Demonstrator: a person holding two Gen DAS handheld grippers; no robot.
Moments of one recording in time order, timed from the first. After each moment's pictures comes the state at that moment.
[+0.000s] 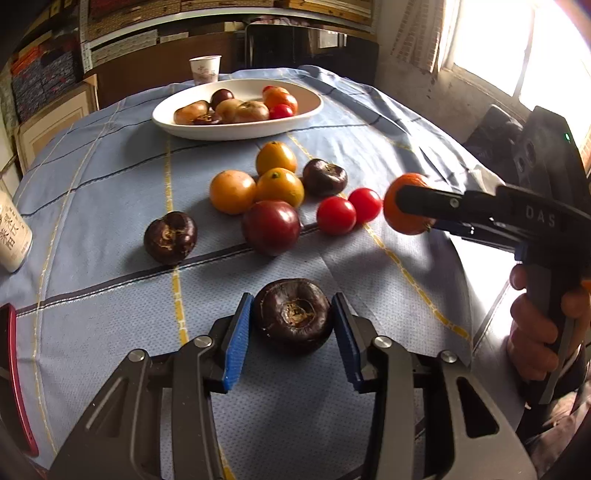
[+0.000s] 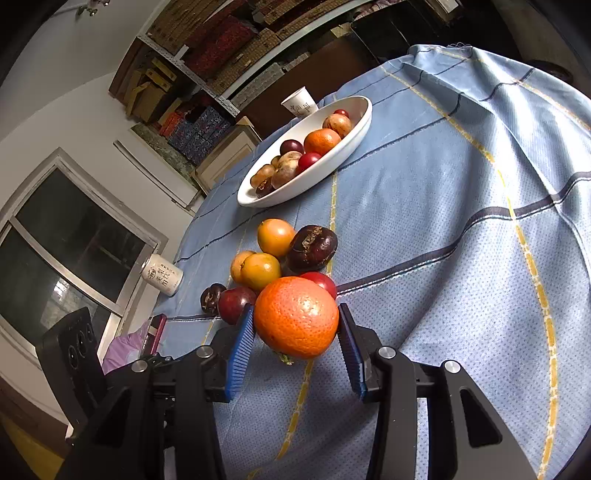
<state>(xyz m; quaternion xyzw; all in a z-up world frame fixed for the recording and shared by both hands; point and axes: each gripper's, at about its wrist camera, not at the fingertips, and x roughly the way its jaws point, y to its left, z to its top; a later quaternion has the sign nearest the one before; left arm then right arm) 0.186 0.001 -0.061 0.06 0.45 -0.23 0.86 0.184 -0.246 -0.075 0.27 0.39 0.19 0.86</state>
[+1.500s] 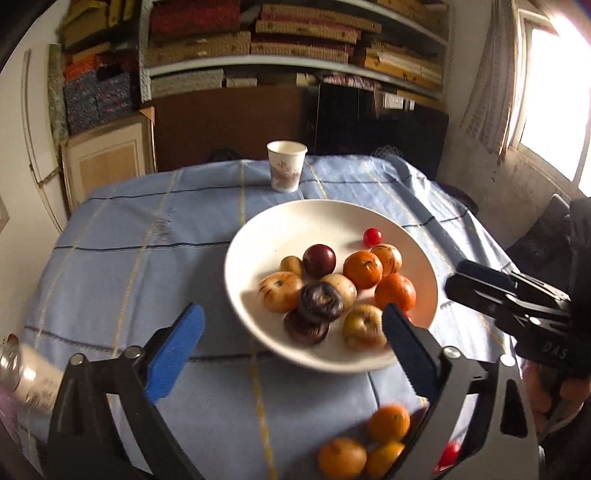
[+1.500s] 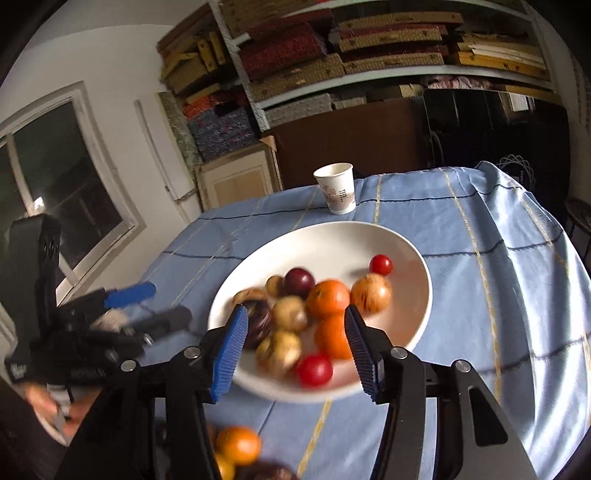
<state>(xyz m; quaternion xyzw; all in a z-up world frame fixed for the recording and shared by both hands) 0.371 0.018 0.020 0.01 0.36 -0.12 0.93 0.341 -0.226 0.005 0.09 0.32 0.21 0.92</state>
